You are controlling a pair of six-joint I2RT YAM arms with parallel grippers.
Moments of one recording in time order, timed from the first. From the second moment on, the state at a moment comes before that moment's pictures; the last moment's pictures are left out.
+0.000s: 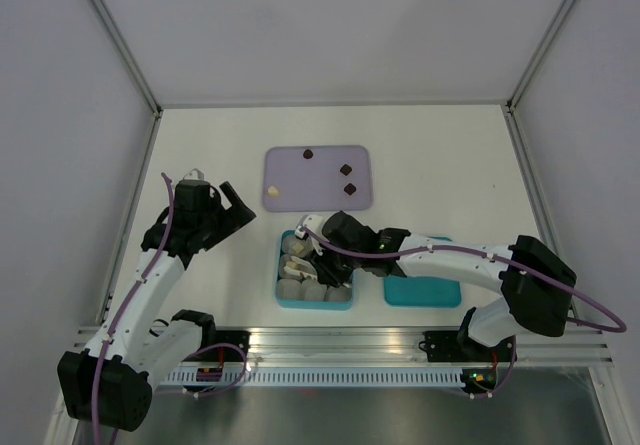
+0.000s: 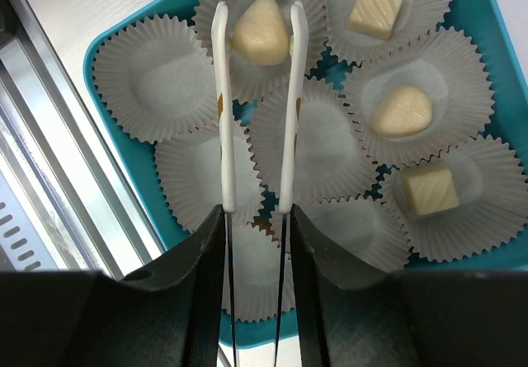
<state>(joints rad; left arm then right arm) -0.19 0.93 0.75 -0.63 0.00 -0.72 1.06 1.49 0.92 -0.28 -0.15 0.09</state>
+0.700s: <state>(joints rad) -0.19 0.93 0.75 -0.63 0.00 -0.72 1.07 1.53 0.92 -0.28 -0.13 0.10</state>
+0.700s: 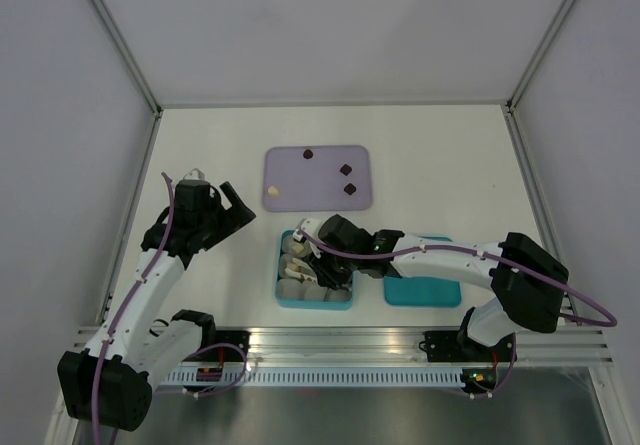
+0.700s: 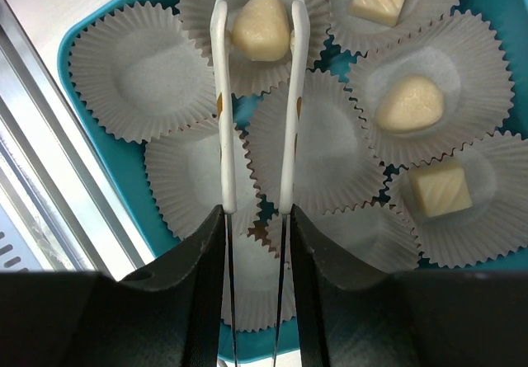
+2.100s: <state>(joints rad) -0.19 0.93 0.75 -0.63 0.00 -0.71 1.08 1.52 0.95 -0.30 -0.10 0.15</state>
